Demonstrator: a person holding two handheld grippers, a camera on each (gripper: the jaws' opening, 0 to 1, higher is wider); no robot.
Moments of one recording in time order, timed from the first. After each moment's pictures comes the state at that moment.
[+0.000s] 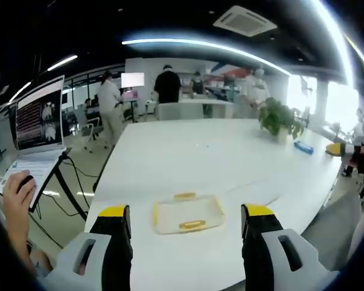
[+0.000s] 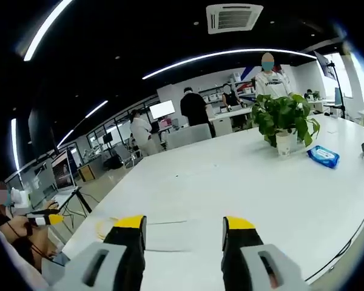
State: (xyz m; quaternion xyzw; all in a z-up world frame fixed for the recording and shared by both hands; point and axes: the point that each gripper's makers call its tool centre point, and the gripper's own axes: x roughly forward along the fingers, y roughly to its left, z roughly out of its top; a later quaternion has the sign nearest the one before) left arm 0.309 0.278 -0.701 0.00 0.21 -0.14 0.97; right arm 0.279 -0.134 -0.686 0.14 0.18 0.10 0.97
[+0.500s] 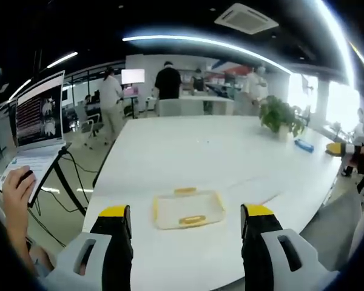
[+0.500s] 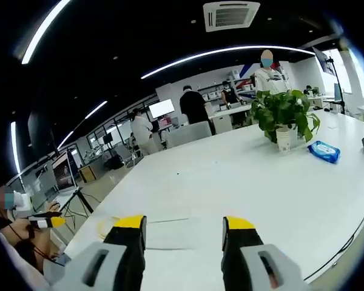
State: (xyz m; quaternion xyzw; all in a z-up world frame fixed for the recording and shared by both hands) left arm 0.306 0.279 -0.708 0.00 0.22 -0.14 0.97; right arm 0.278 -0.131 -0.691 0.15 0.18 0.10 0.97
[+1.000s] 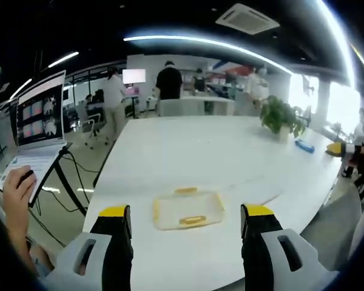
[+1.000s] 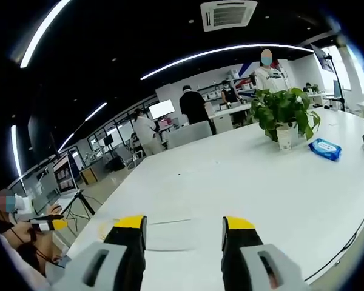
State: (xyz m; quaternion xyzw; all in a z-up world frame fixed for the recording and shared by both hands) left arm 0.306 0.279 -0.706 0.00 0.22 -0.14 0.97; right arm 0.280 -0.130 -0.690 0.16 0.18 0.10 0.96
